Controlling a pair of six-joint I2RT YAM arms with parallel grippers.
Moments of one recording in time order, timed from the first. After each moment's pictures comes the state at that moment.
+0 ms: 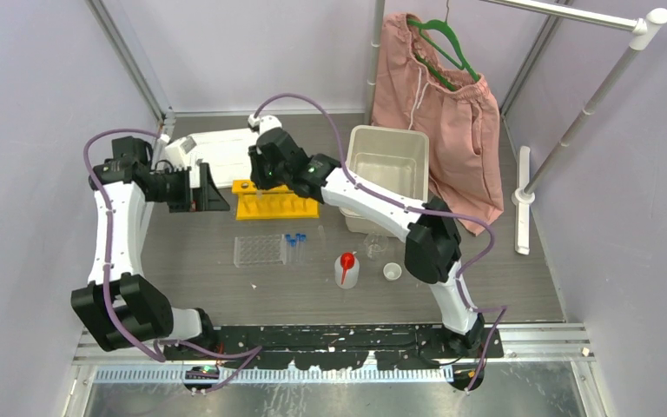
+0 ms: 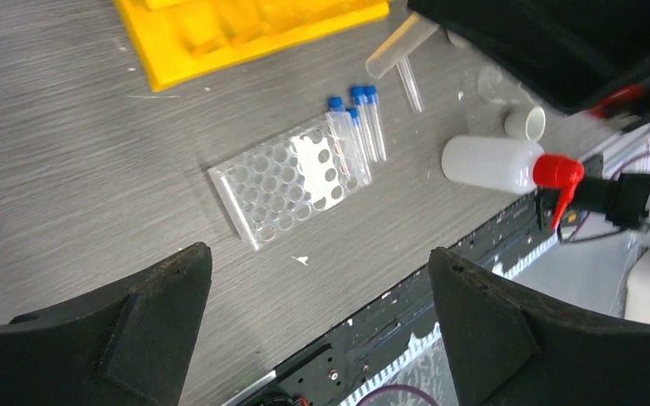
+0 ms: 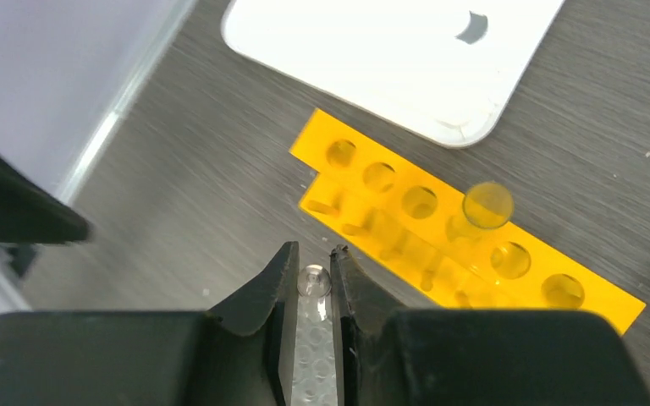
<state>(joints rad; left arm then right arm) 0.26 1.33 1.31 -1.17 0.74 0.28 0.95 2.09 2.03 -0.44 0.10 0.42</state>
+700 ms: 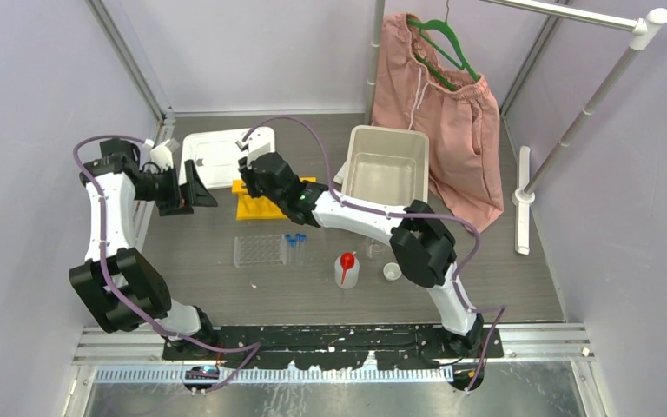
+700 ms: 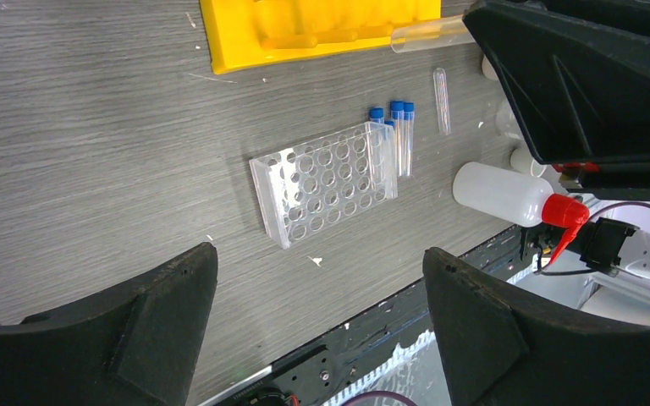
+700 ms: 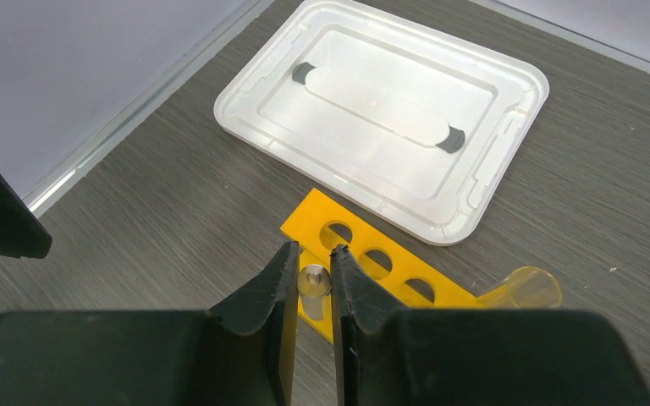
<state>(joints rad) 0.39 1.46 1.35 -1.16 0.72 0.24 1.01 2.10 1.74 0.11 0.27 0.19</state>
